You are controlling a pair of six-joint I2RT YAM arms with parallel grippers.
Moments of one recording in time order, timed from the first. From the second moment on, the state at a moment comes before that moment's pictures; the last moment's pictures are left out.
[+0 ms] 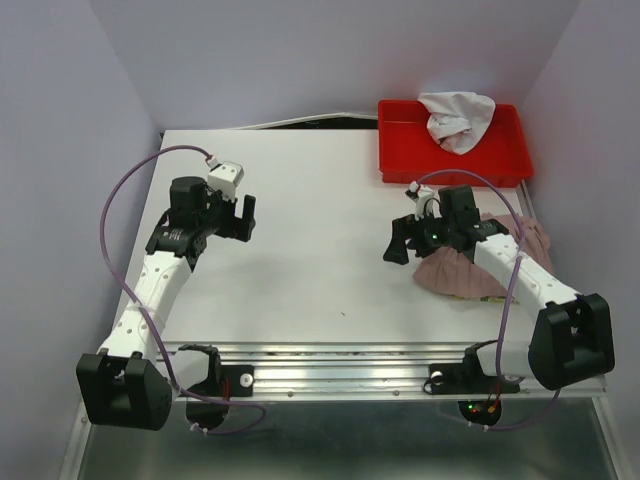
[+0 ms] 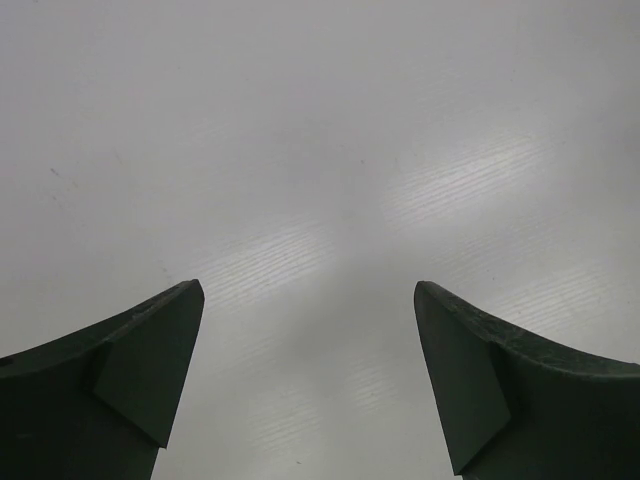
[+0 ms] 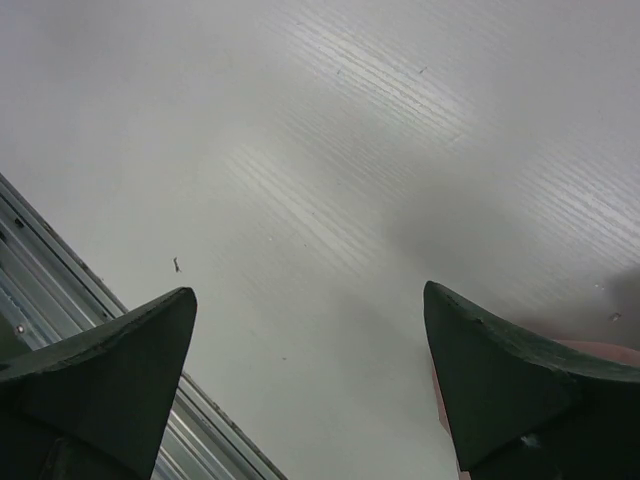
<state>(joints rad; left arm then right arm) -0.12 1.10 0.93 -0.43 0.23 0.15 0.26 1.30 0.89 -0.45 -0.55 0.00</state>
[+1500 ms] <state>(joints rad) -0.12 1.25 1.16 -0.53 0.29 0.14 -0.07 2.46 2.24 -0.17 0.11 0.24</state>
